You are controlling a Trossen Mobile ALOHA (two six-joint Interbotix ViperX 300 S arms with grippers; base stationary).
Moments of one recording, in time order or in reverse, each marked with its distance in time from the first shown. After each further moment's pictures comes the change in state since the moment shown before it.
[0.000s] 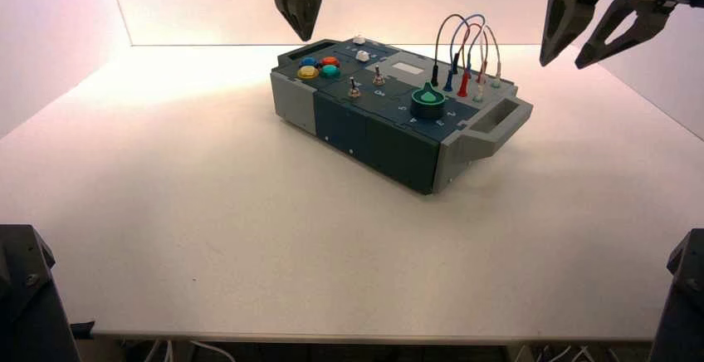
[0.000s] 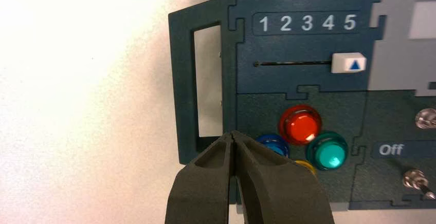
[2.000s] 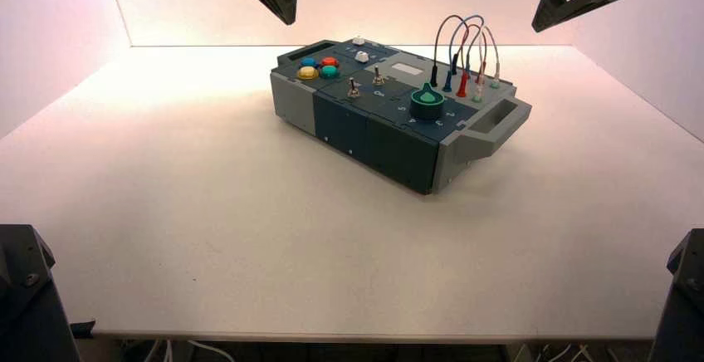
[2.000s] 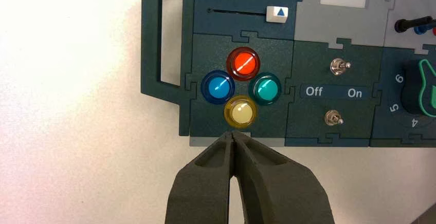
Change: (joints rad) left arm 0.043 -0.318 0.379 -0.189 -0.140 0.057; right arm 0.011 -0.161 0.025 0.298 0.021 -0.638
